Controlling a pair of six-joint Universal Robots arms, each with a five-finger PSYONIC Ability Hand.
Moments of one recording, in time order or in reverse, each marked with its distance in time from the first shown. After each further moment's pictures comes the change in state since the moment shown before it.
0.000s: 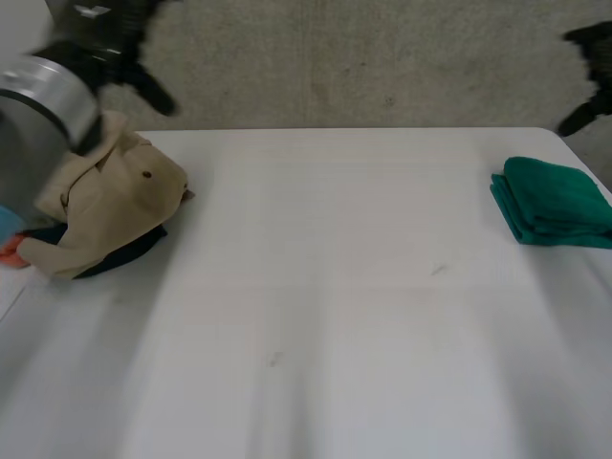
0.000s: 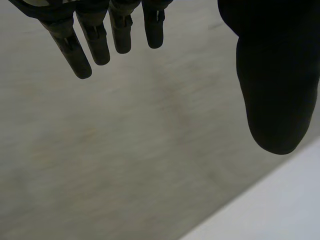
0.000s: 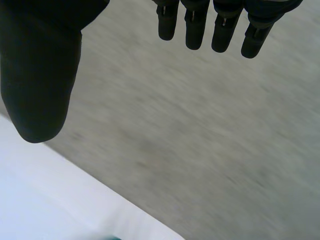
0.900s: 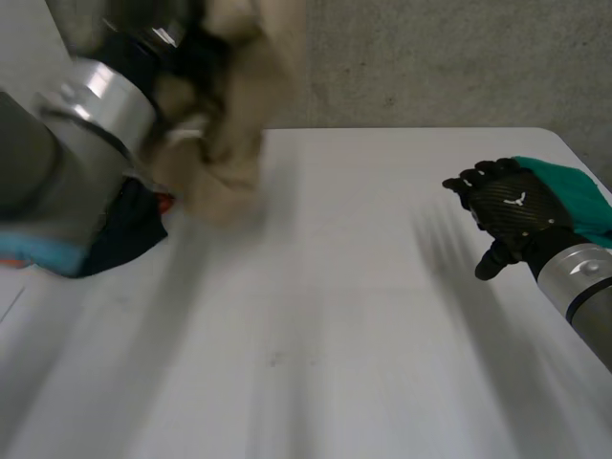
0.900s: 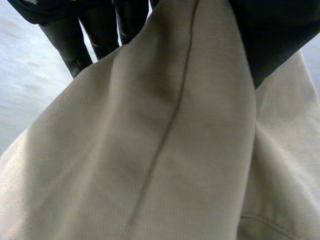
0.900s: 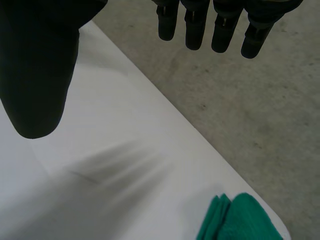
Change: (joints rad) left arm -0.223 0.071 -0.207 0.318 0.033 -0.040; right arm 0.174 -0.344 0.718 -0.076 -0.020 -0.292; left_hand 0.934 0.991 0.978 0.994 0.920; right_hand 0.000 0.000 0.000 0.000 0.000
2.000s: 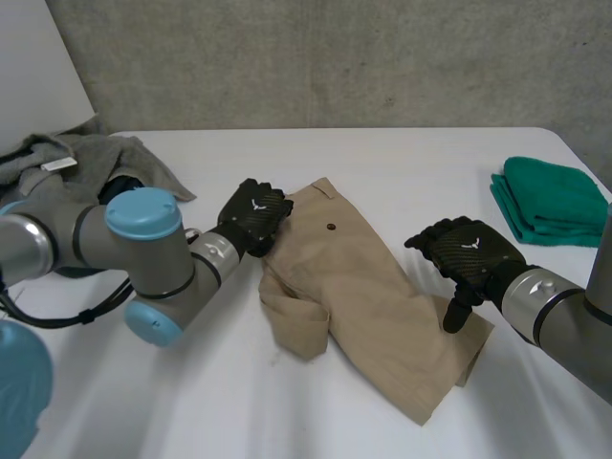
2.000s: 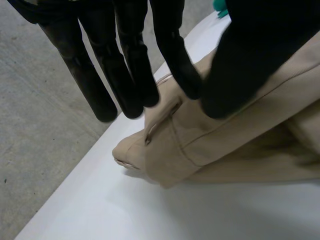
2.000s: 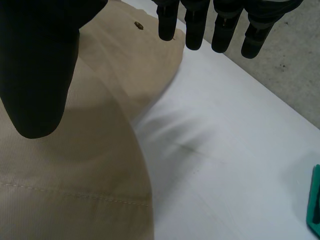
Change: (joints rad) left arm 0.004 -0.608 0.123 -0.026 0.094 0.447; right arm 0.103 0.150 -0.121 0.273 0.017 0.015; left_hand -0.191 -0.291 -0.307 -0.312 -0.261; right_hand 0.000 0.000 0.000 0.000 0.000
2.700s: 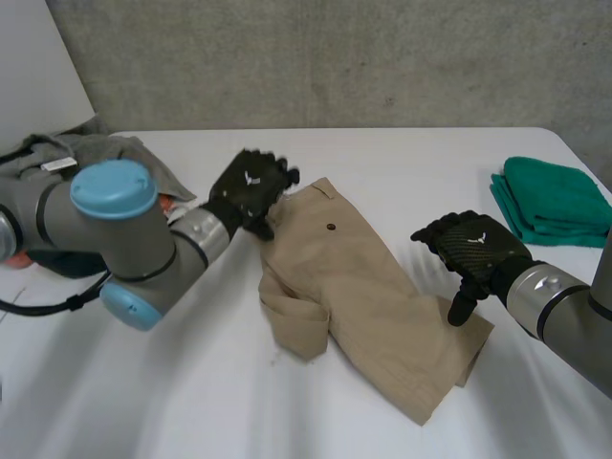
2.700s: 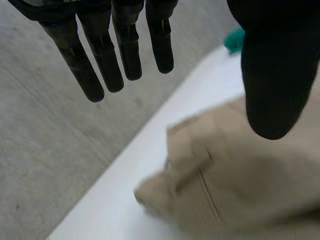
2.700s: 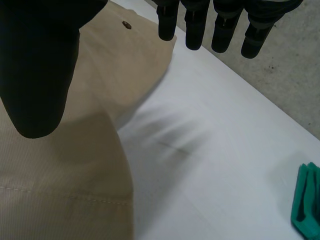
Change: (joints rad) left arm 0.026 0.115 -0.045 -0.008 0.077 -0.061; right arm -0.020 -0.001 0.004 -0.030 -0.001 -0.002; left_hand -0.478 -0.421 -0.394 -0.408 -0.407; right_hand 0.000 0.000 0.000 0.000 0.000
